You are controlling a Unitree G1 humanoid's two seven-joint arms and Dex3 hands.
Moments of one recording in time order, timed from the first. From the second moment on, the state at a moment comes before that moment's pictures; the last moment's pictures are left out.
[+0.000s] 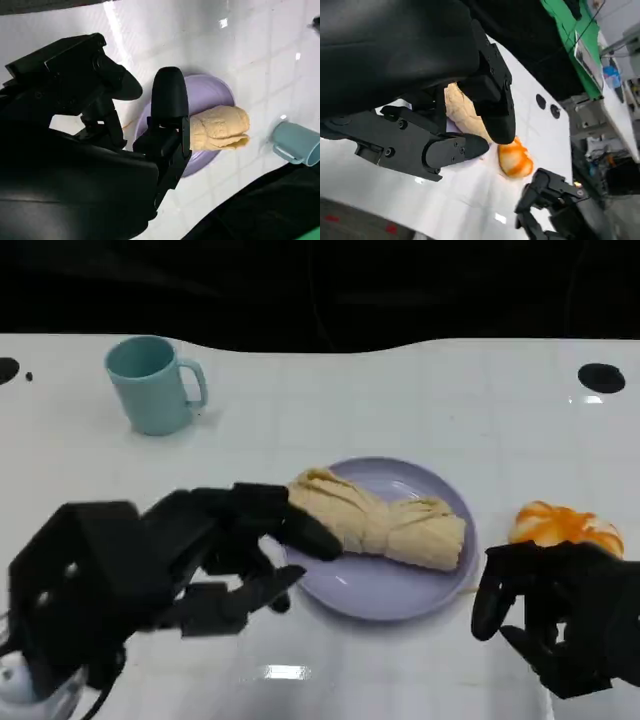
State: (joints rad) left arm 0.00 0.24 -0.03 -0.70 -0.01 0.60 -0.53; right arm 0.05 -0.43 0.17 -0.61 -0.17 0.57 0.42
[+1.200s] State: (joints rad) left arm 0.05 0.38 0.07 -0.57 -0.40 0.86 -0.50; right arm 0.05 -0.44 0.15 -0.56 -0.16 0.52 0.42
